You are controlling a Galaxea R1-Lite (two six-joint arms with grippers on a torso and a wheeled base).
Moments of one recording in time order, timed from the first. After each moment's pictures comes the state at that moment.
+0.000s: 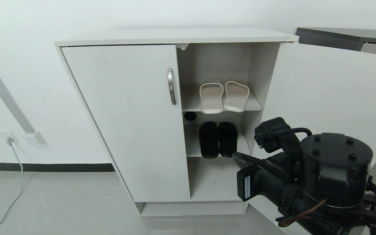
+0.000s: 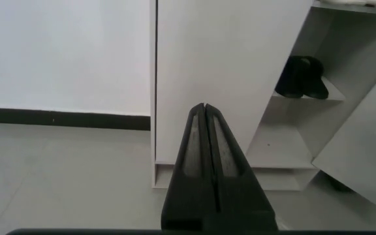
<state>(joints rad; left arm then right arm) 0.00 0.00 0.00 0.00 0.02 -0.10 0.99 1.63 -0.72 -0.72 -0.49 0.12</state>
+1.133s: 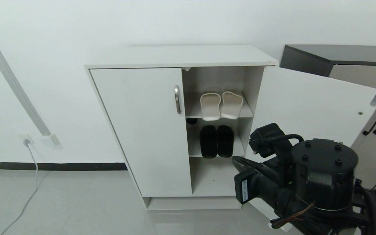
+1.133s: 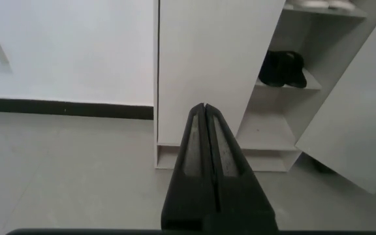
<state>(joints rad) 0.00 0.00 0.00 0.00 0.02 -0.10 0.98 1.66 -0.70 -0.74 -0.49 0.11</state>
